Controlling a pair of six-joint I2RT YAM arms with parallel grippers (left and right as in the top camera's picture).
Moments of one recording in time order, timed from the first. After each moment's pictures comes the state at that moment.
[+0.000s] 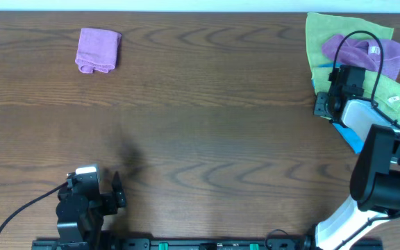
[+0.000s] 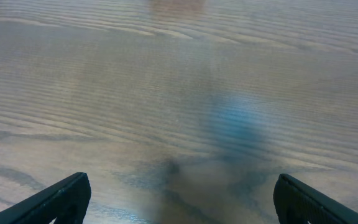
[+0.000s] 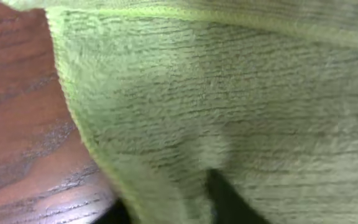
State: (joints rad) left arm 0.04 0.01 0.32 -0.90 -0.06 -0.04; right arm -0.21 1.92 1.08 -0.25 0.13 -0.02
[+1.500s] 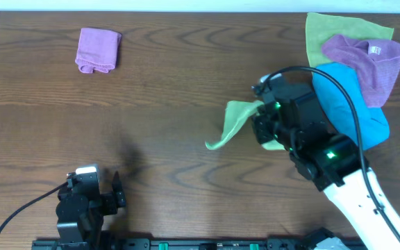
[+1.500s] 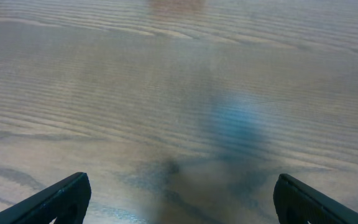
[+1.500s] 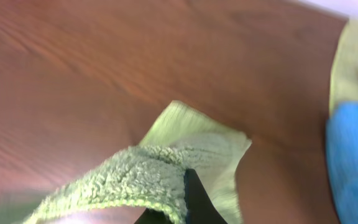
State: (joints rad) left arm 0.04 0.01 0.32 -0.90 -0.06 -0.04; right arm 0.48 1.18 1.09 -0.66 0.10 0.04
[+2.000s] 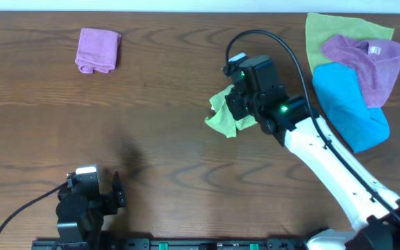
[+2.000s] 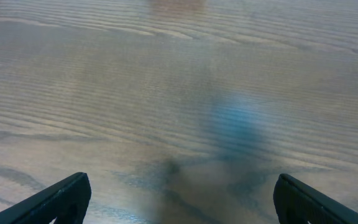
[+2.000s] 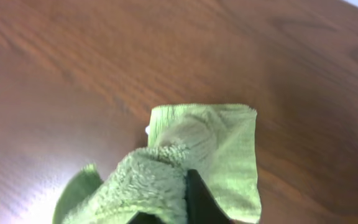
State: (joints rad) left arm 0.04 0.01 0.32 -0.90 -0.06 -0.04; right arm 0.49 1.53 1.23 -0.57 0.05 -0.03
